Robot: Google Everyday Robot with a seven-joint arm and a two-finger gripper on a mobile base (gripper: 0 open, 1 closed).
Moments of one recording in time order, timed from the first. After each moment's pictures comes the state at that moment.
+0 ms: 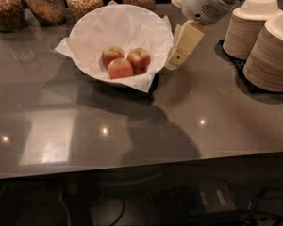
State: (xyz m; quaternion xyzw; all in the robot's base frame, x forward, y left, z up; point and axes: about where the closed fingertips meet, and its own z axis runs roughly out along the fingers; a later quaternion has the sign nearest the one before) arm 0.581 -0.085 0.993 -0.64 0.70 0.04 0.32
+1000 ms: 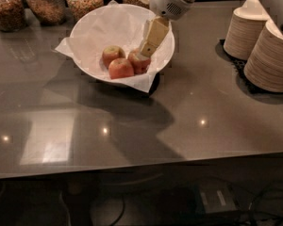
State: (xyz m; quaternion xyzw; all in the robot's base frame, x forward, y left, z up) arm 0.638 -0.017 0.982 -0.68 0.64 0.07 0.35
